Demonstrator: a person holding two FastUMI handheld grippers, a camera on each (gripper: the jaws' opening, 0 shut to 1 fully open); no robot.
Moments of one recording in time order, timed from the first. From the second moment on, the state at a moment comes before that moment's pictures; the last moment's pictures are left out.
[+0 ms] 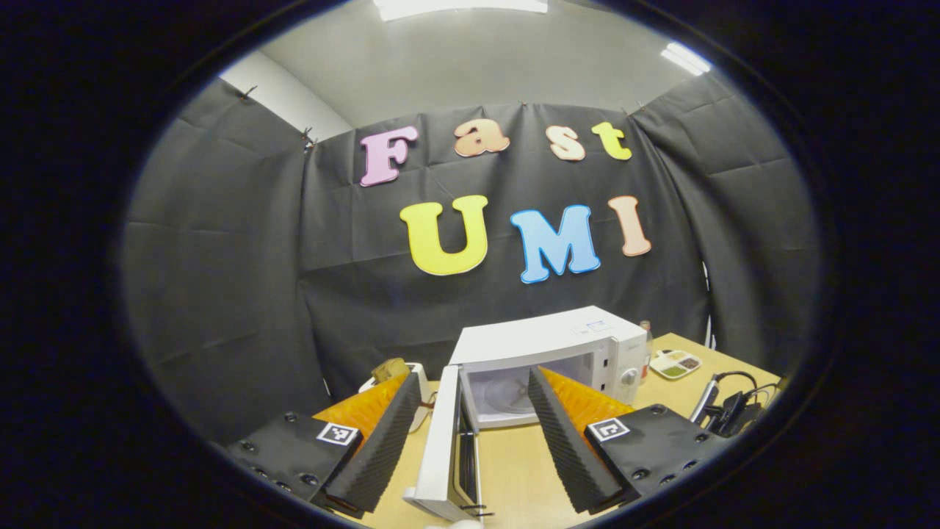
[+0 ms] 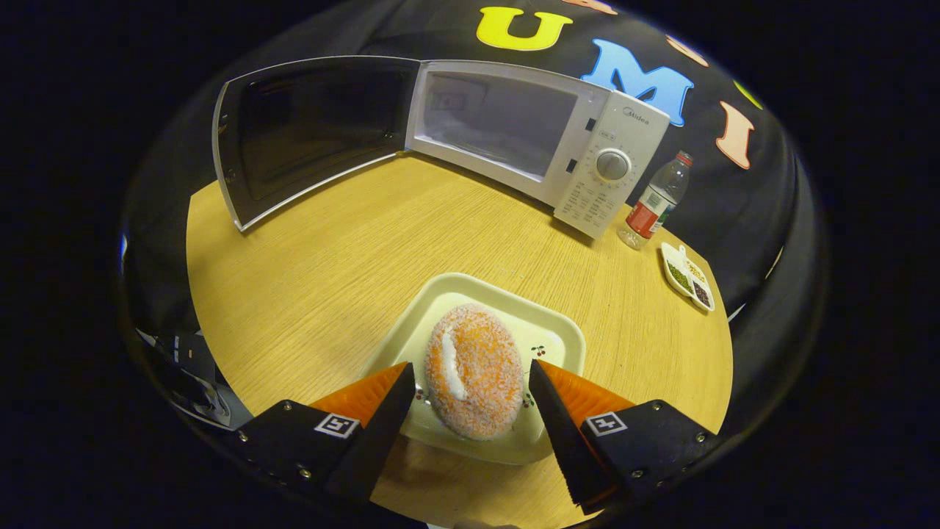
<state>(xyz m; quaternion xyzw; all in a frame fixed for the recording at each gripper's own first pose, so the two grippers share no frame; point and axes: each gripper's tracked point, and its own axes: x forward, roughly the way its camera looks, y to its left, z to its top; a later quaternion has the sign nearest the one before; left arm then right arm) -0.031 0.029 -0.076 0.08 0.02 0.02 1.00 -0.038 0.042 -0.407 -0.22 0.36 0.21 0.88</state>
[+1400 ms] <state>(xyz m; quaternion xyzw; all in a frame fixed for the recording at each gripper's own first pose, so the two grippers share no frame) 0.001 0.072 -0.118 0.07 0.05 0.02 1.00 0.154 0.206 -0.288 0.19 0.26 0.14 0.94</state>
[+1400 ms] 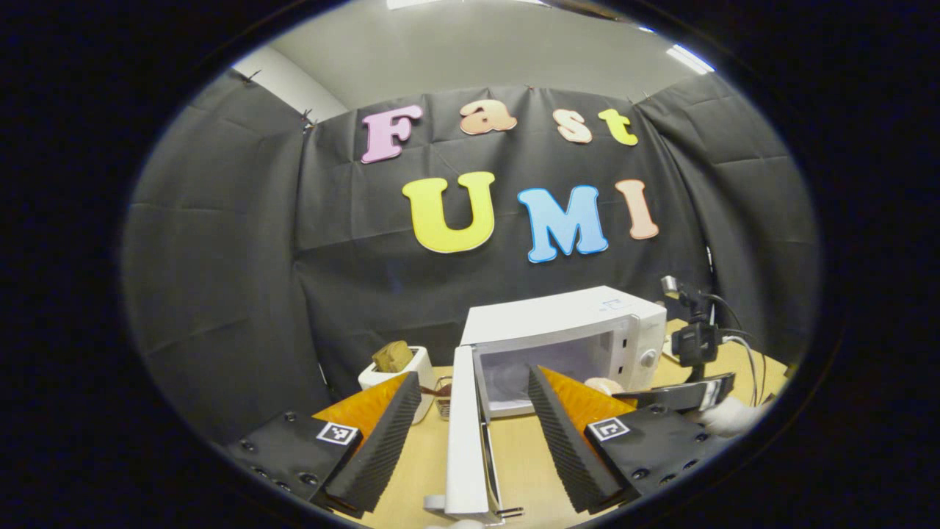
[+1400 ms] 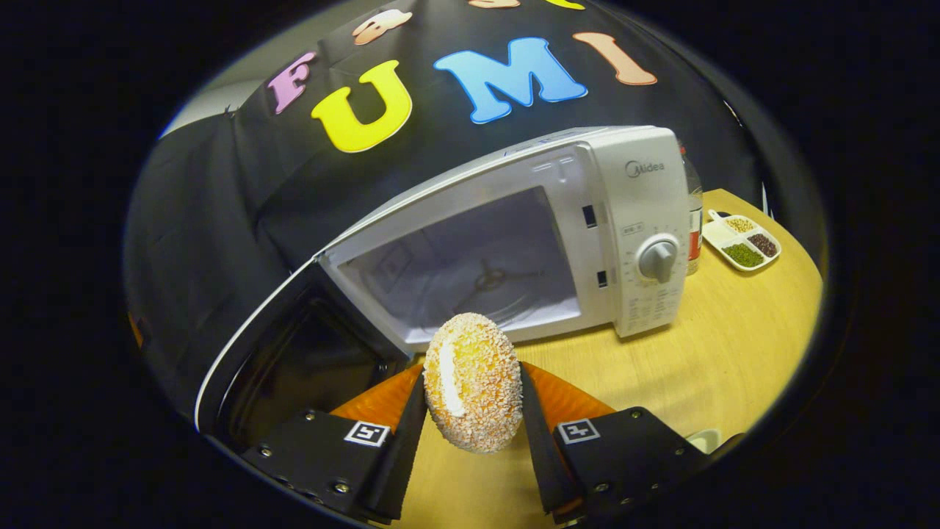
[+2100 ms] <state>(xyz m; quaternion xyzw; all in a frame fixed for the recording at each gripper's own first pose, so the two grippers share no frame) -0.003 0.112 -0.158 0.07 0.07 0.04 0.99 0.283 0.229 -0.313 0.33 0.15 -0.05 0.93</state>
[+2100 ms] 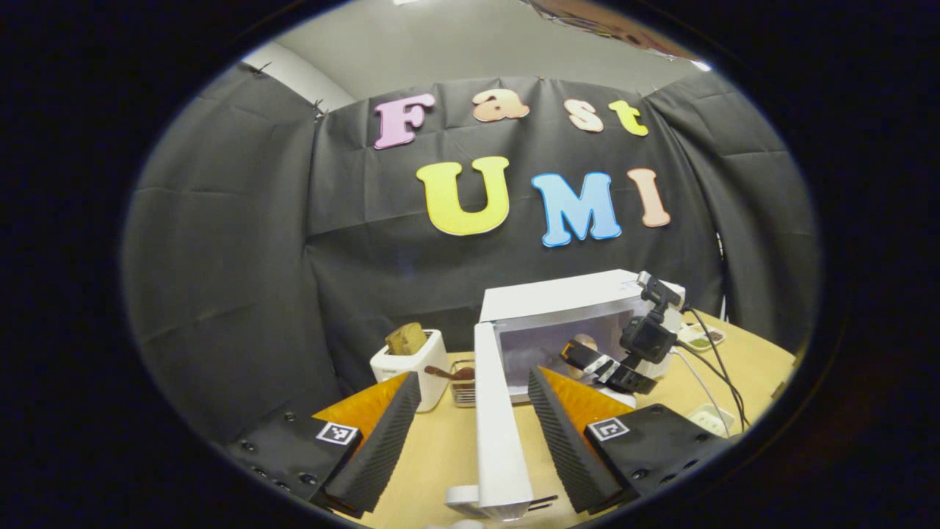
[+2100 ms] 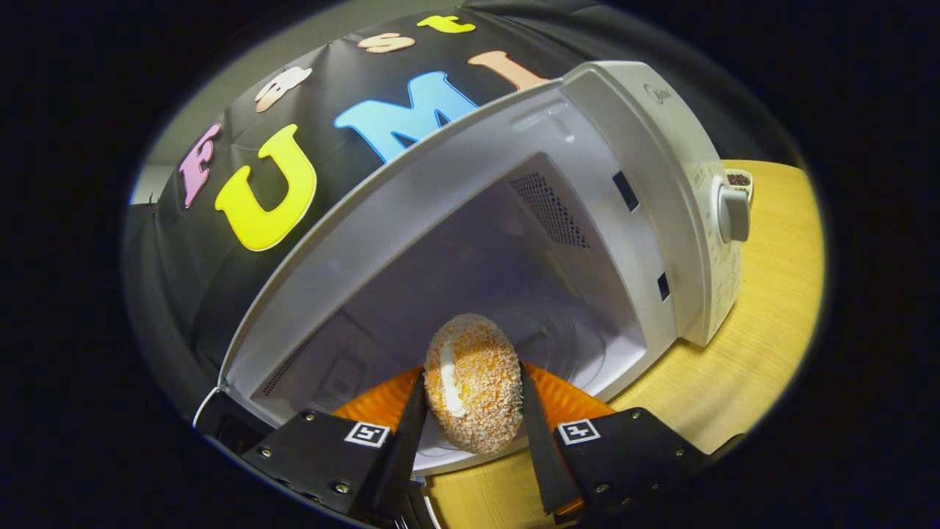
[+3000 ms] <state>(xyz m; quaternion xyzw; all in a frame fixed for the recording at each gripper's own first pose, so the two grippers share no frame) -0.023 0.131 -0.131 0.08 0.05 0.08 0.99 0.221 0.176 -0.283 0.22 0.17 -0.04 0.96</state>
